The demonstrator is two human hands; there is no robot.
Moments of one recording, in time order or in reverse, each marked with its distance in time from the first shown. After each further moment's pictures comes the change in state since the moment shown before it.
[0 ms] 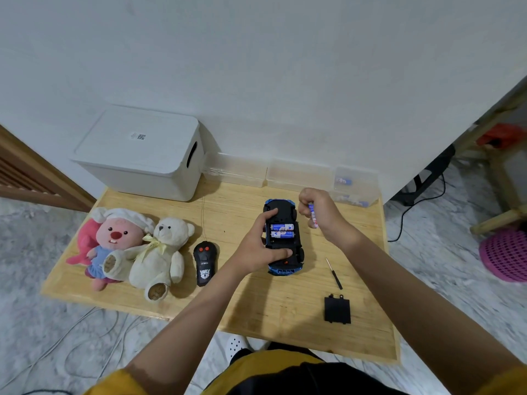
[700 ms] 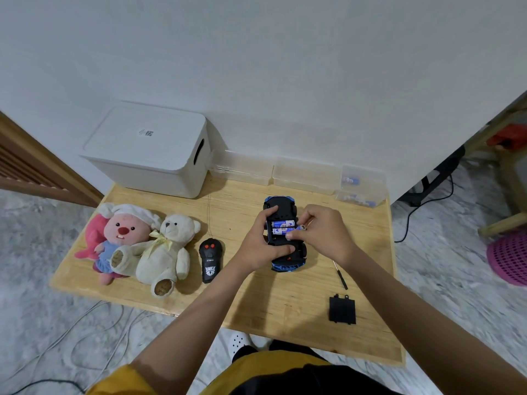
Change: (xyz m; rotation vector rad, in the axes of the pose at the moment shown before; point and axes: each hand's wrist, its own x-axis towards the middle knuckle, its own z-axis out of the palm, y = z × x) left_hand -0.002 0.001 -0.003 -0.066 0.060 -0.010; right_hand -0.020 0.037 0.004 -0.472 0.064 -0.255
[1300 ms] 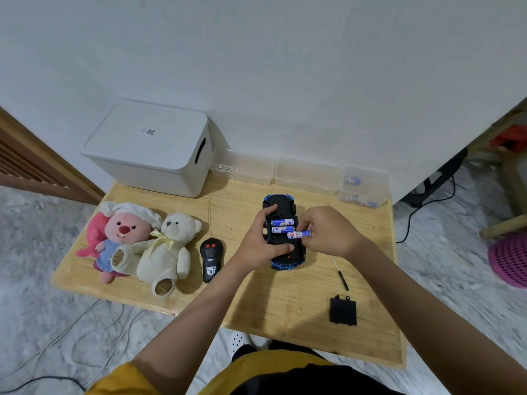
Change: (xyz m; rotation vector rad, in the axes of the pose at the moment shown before) left_hand 0.003 -0.002 -0.004 -0.005 0.015 0.007; right_hand 0.009 -0.009 -0.015 -0.492 -0.289 -0.143
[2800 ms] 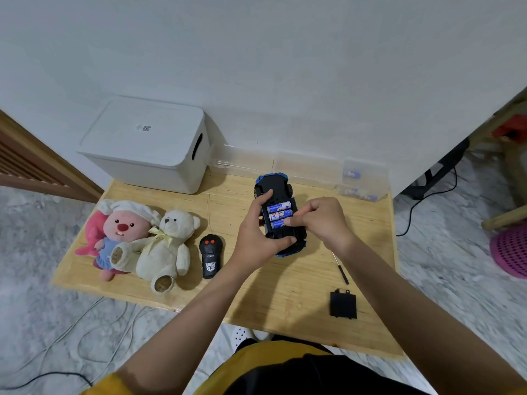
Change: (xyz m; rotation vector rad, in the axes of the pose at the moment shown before) left_hand -0.016 0.014 0.005 0.061 0.177 0.198; right_hand 0.007 -0.010 0.013 0.850 0.269 0.353
